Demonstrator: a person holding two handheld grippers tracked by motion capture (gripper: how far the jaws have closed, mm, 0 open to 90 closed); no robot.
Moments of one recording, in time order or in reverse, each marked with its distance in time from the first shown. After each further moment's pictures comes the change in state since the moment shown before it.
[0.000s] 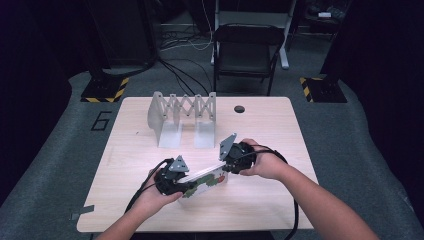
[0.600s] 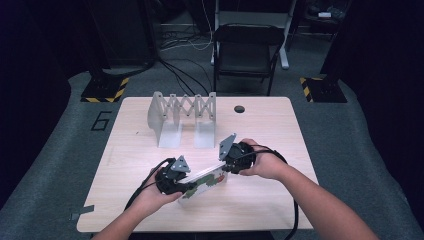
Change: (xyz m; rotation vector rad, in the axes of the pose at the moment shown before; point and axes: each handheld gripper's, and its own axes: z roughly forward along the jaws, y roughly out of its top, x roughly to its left) left arm 0.000 0.004 0.000 0.037 -0.023 0.026; right arm 0.000 0.001 0.001 -0.003 -0.003 -0.001
